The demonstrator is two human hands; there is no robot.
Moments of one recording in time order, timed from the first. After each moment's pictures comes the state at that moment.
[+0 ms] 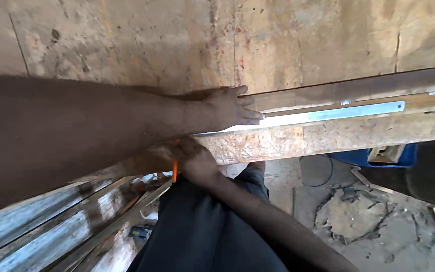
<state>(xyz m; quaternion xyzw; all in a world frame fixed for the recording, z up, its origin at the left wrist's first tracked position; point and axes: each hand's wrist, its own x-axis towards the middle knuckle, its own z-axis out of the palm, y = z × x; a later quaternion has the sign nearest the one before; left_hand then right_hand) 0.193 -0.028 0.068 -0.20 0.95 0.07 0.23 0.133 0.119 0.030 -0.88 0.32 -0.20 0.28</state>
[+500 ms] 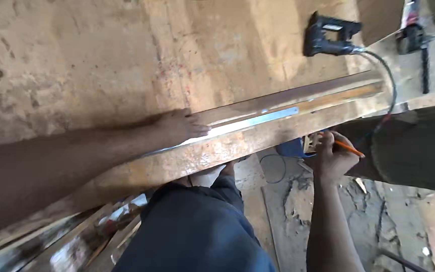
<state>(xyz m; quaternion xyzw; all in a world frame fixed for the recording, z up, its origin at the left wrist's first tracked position) 0.197 -0.020 0.069 -0.23 0.95 0.08 0.17 -0.278 0.039 0.072 -0.55 0.75 -0.36 0.11</state>
